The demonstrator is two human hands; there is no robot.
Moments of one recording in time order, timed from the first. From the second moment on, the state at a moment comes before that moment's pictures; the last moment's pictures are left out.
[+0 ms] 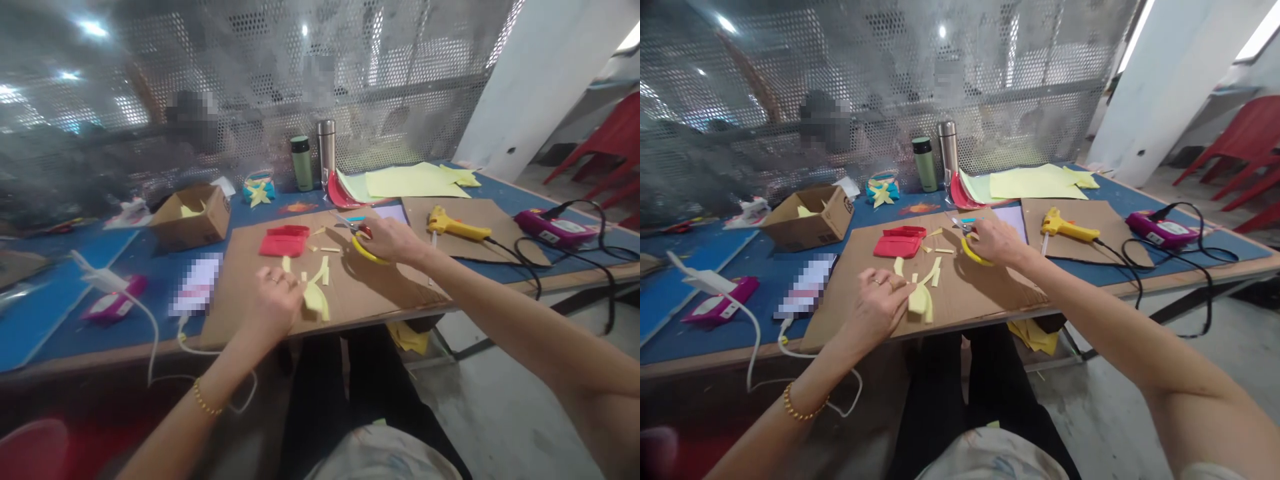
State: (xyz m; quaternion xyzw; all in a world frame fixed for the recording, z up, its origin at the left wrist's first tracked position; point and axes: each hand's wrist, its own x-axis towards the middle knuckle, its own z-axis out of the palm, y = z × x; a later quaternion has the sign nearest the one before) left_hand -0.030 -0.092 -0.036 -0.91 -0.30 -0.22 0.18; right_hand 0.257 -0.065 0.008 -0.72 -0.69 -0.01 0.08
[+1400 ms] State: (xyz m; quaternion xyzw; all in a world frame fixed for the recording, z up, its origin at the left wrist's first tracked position) left_hand 0.066 0.024 0.005 -0.96 -0.28 -0.04 -0.06; right_hand 0.256 -0.032 0.000 -0.71 -0.63 0.03 0.32
